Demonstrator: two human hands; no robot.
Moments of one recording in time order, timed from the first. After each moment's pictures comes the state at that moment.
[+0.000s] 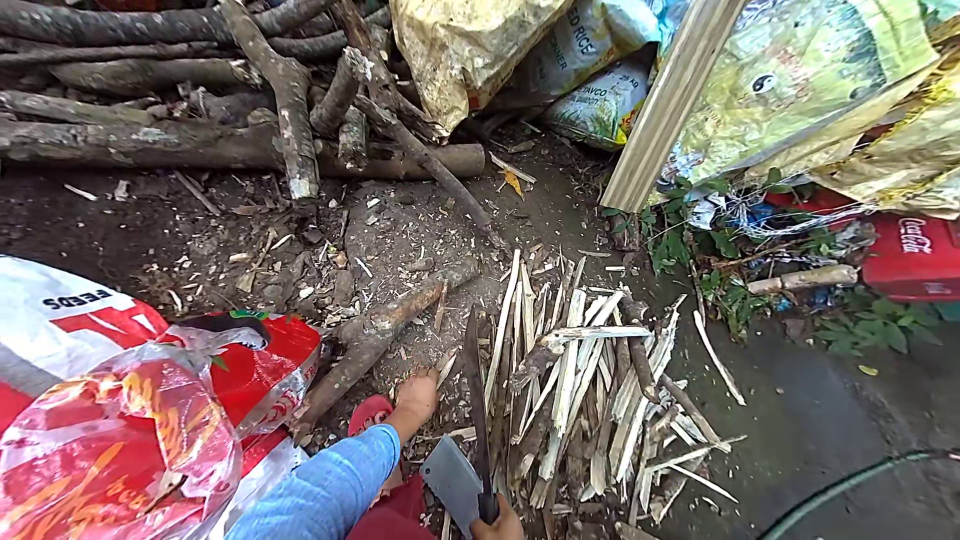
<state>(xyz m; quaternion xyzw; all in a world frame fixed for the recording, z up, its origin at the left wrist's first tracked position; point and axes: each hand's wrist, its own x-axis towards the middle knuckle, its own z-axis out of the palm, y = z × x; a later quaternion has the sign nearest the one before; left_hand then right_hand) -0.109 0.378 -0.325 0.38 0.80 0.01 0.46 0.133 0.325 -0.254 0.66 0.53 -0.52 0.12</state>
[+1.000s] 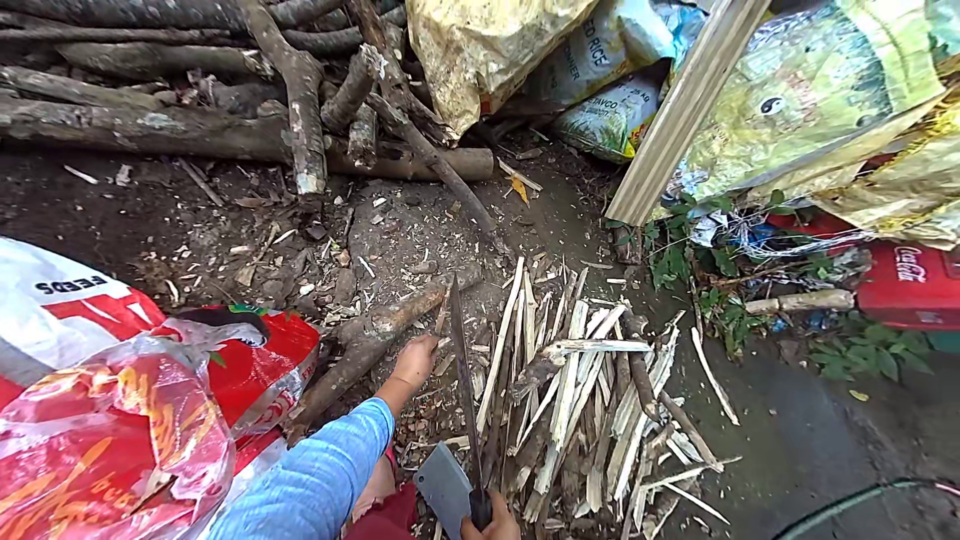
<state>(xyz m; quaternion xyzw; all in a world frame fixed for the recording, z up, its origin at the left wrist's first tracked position) -0.161 0.402 -0.297 0.43 0.79 0.23 0.37 0.105 0.330 -0.204 0.60 0.67 -0.43 0.08</state>
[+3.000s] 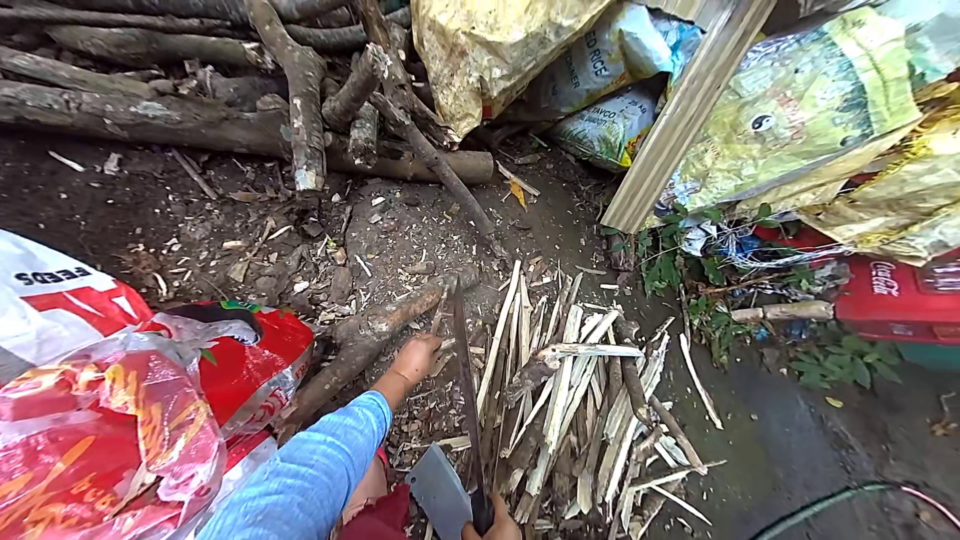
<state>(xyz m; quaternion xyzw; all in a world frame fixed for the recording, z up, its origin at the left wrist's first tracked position) -0.165 0.409 -0.292 0.50 0.75 0.23 0.37 0.106 0.337 -0.193 0.61 0.67 -0.41 0.13</state>
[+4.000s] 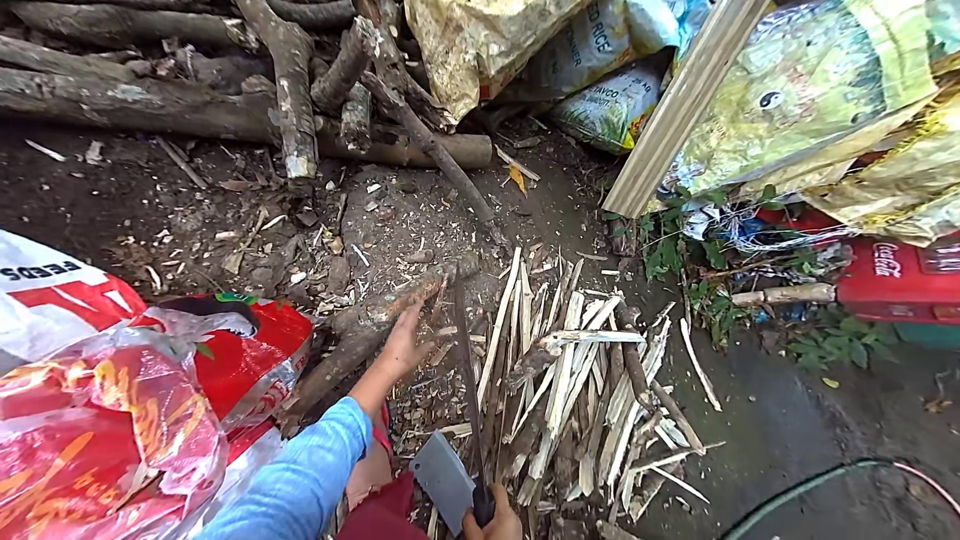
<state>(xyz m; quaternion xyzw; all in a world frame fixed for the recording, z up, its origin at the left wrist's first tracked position) -0.179 0.388 -0.274 0.36 0.76 0.39 0.37 0.110 0.325 -0.202 0.61 0.69 -0.39 0.08</state>
